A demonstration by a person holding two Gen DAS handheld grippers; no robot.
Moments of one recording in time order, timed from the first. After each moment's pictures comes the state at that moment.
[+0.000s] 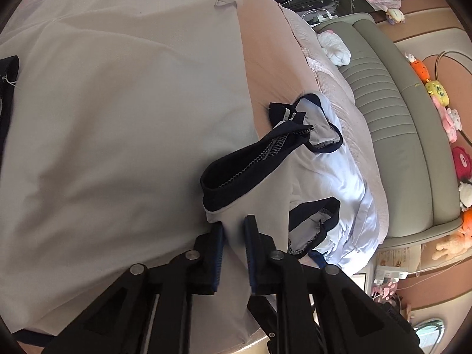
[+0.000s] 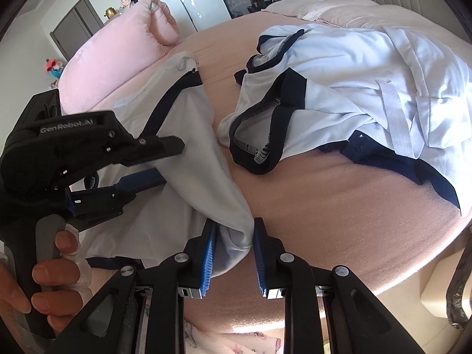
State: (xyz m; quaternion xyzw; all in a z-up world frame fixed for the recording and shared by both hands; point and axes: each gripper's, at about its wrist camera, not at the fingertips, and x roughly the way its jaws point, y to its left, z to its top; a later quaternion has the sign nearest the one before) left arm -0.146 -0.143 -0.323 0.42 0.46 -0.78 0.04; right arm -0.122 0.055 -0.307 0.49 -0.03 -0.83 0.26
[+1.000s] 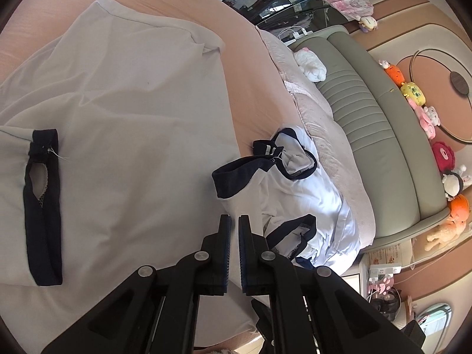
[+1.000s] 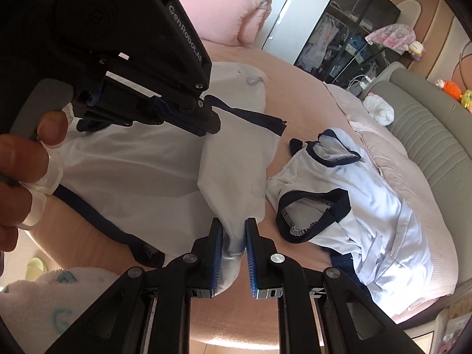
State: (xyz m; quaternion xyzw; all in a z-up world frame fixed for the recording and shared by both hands) left arm -0.115 -0.179 -0.283 0.38 0.42 -0.82 0.03; right arm -0.075 -0.035 -0.275 0.33 0.32 -0.85 0.28
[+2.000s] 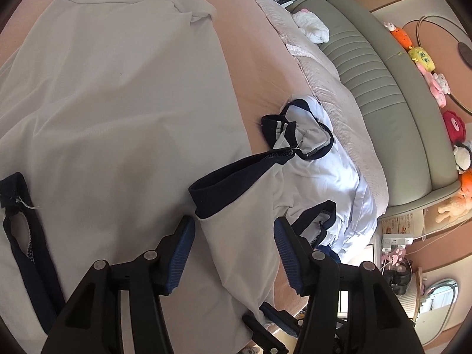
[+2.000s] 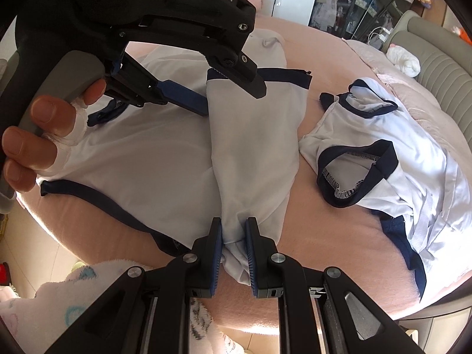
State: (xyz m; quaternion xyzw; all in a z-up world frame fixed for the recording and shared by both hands) left arm -0.156 -0.189 -0.301 0.45 0.39 -0.80 -0.01; right arm -0.090 -0.024 -0.297 0.44 0.22 -0.81 0.32
